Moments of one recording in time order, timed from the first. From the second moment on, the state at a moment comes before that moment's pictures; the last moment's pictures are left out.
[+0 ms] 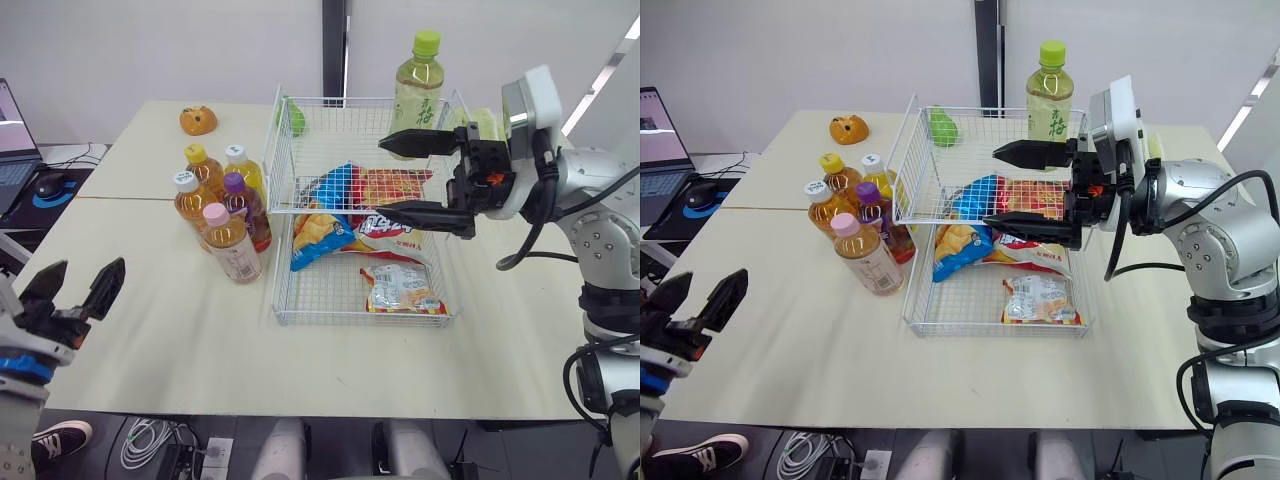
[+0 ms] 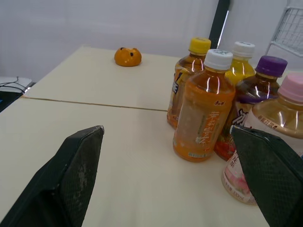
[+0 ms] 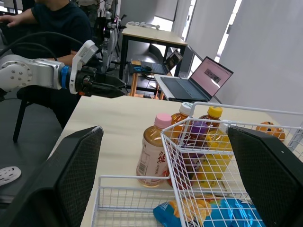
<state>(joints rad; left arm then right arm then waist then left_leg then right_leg) 0.12 0.49 0.84 -0.51 -0.71 0.61 -0.47 -0.87 -0.66 0.00 -0.21 0.73 0.62 1.09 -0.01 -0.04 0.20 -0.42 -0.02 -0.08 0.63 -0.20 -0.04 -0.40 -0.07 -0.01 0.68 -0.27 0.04</state>
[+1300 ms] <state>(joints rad) -0.51 0.66 0.33 0.24 -0.40 0.30 -0.56 -0.83 -0.72 -0.06 -0.35 0.77 0.72 0.97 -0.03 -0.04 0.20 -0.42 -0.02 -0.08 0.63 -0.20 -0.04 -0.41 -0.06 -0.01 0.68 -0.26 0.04</state>
